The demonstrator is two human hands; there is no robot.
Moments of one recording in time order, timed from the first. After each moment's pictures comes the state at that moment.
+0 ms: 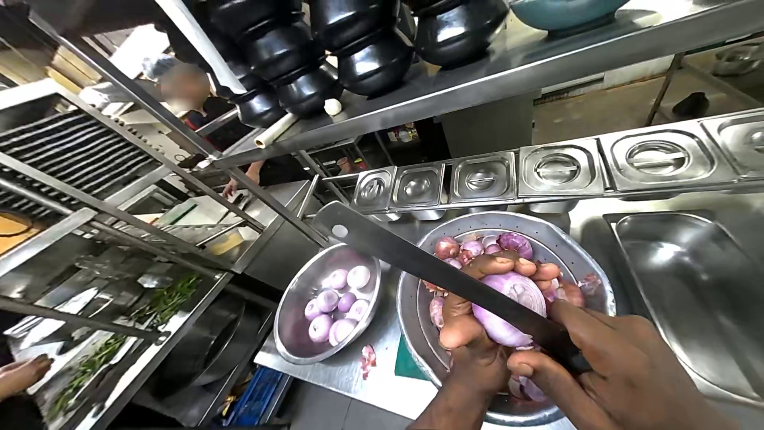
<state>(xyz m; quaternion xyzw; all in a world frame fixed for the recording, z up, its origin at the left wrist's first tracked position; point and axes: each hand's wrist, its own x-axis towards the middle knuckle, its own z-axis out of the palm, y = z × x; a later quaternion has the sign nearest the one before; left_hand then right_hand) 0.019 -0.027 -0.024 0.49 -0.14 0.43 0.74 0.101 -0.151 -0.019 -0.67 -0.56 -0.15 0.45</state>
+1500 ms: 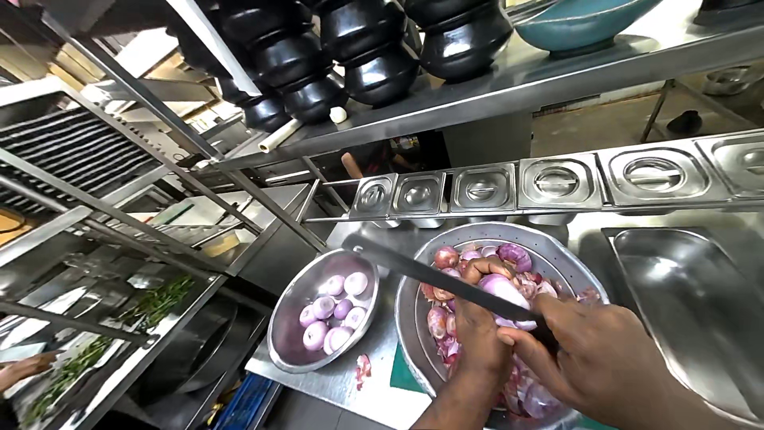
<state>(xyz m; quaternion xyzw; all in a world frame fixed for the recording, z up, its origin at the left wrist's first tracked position) 0.037 -0.020 -0.035 0.50 0.09 0.45 0.73 0.115 -0.129 -0.025 -0.70 -0.57 -0.23 0.36</state>
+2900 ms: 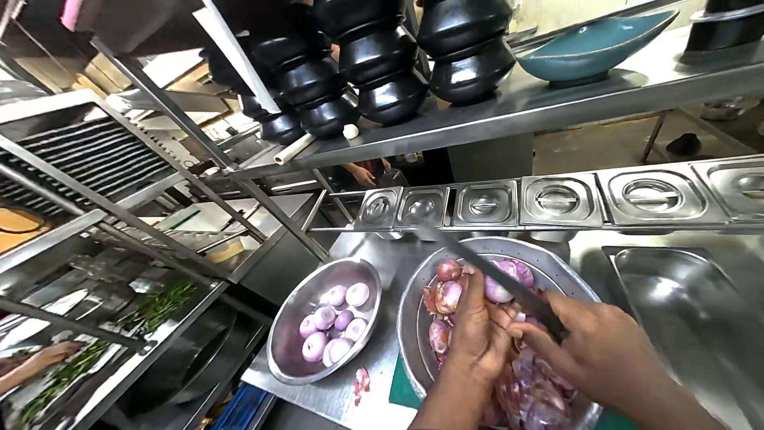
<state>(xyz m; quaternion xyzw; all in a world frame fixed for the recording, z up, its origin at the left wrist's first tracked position) 0.044 -0.006 -0.017 0.25 0.23 0.30 0.89 0.138 -0.124 -0.038 -0.75 -0.52 -0.20 0.36</state>
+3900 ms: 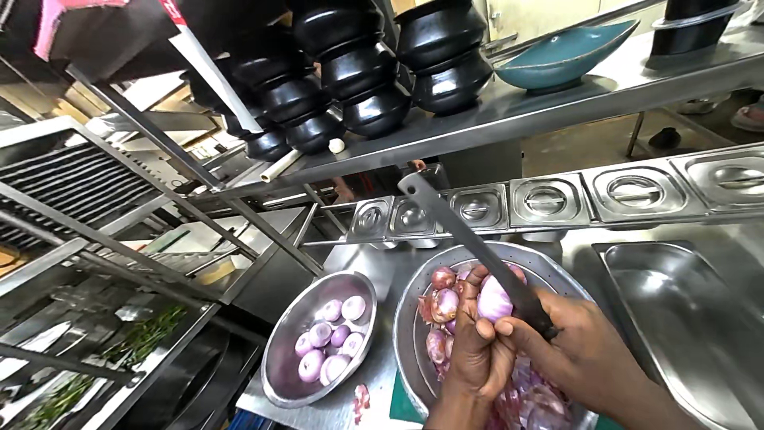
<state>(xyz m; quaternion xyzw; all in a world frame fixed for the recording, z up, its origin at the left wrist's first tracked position) 0.035 -0.003 -0.054 0.25 -0.13 0.28 0.92 0.130 -0.115 -0.030 -0.70 -0.49 -0.06 0.52</state>
